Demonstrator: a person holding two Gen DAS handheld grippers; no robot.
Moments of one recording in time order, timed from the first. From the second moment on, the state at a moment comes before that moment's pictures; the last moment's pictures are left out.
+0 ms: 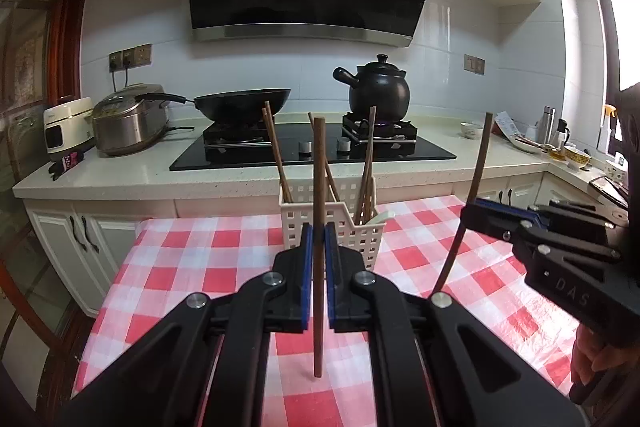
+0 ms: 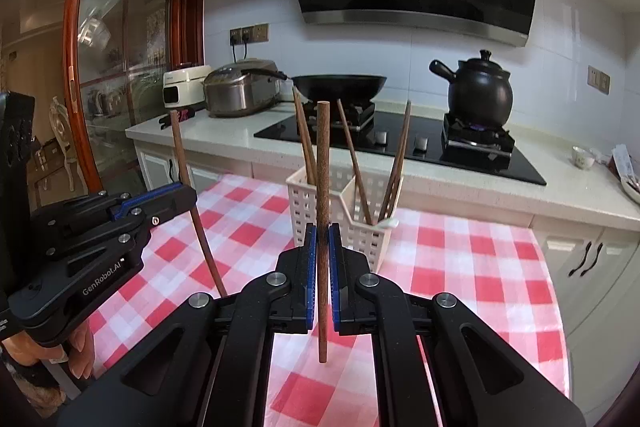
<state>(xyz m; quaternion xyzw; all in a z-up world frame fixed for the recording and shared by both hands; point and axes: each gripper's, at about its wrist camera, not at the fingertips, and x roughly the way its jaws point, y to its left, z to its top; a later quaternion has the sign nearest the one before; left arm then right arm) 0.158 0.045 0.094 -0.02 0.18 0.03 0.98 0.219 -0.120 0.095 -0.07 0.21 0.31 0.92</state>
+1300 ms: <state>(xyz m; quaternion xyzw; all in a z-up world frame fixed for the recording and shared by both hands) 0.350 0.086 0.188 -0.02 0.12 0.05 0.99 0.396 -0.060 0.144 -0.08 0.19 0.31 0.93</state>
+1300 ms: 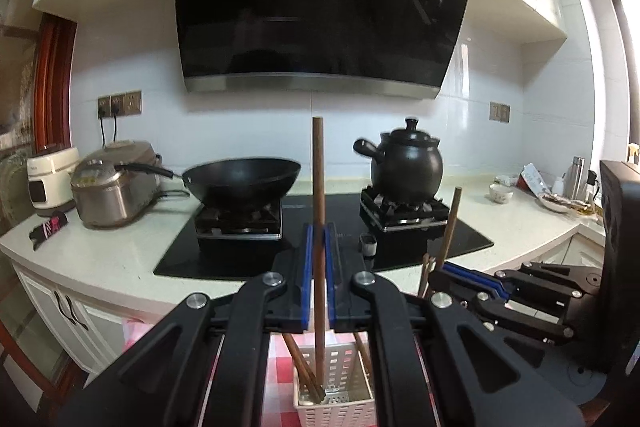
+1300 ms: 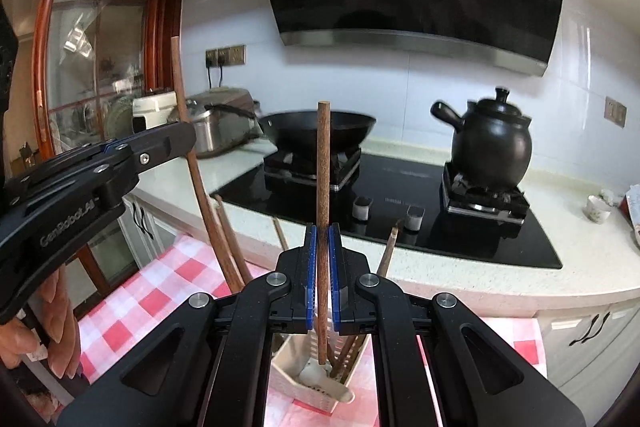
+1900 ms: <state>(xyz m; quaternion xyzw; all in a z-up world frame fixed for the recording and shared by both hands) 0.382 0.107 0.094 -0.04 0.21 0.08 0.97 0.434 -0.056 0.082 -0.07 0.28 0.30 0.91</state>
